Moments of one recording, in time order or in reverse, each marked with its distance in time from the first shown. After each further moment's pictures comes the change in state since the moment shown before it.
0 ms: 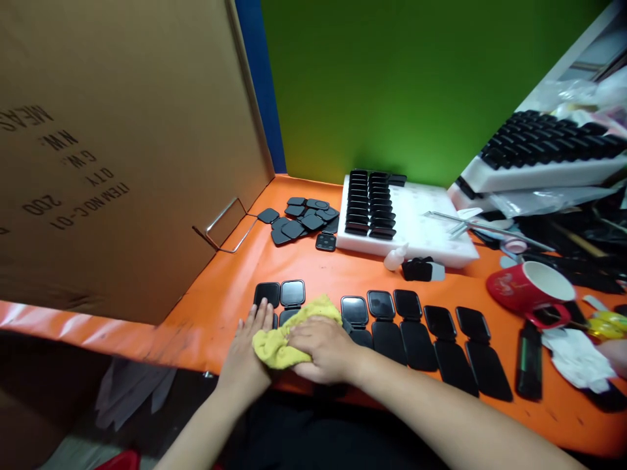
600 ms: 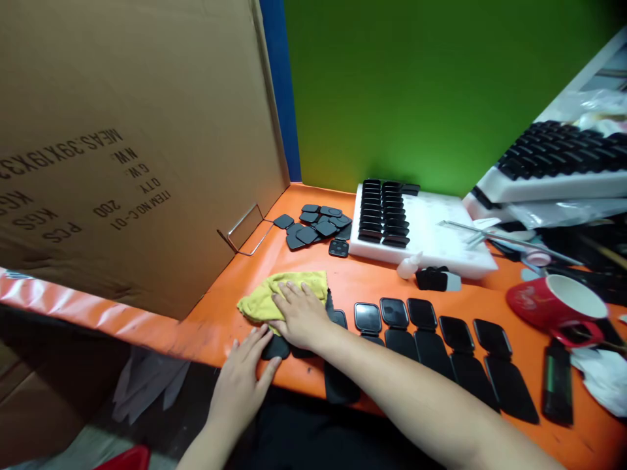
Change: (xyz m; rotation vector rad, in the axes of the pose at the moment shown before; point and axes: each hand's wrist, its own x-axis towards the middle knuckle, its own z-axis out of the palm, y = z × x) left_hand -0.043 -0.015 -0.010 -0.182 0.129 -0.113; right_hand 0.084 -0.004 0.005 -0.154 0.015 0.234
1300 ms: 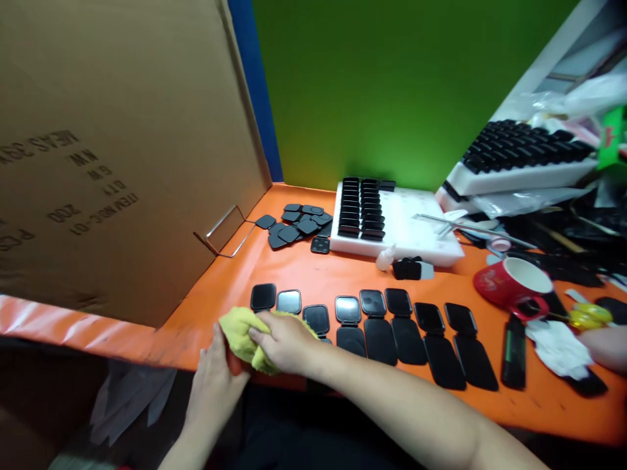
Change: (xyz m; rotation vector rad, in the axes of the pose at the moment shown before) left_hand -0.003 0.001 -0.002 -0.010 0.056 -0.303; right_hand -0.040 -0.032 -0.026 0.403 -0.030 0.156
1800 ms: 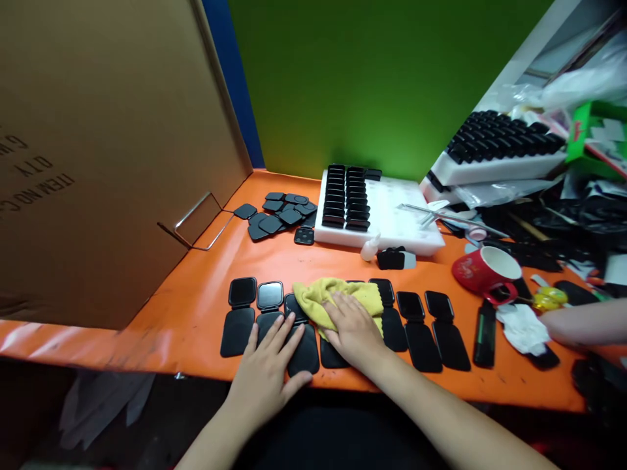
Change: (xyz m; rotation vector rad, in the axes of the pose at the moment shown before) left_hand 0.002 0.089 0.017 0.101 -0.258 0.714; right_hand -0.096 0.101 -0.039 -0.524 0.253 0.104
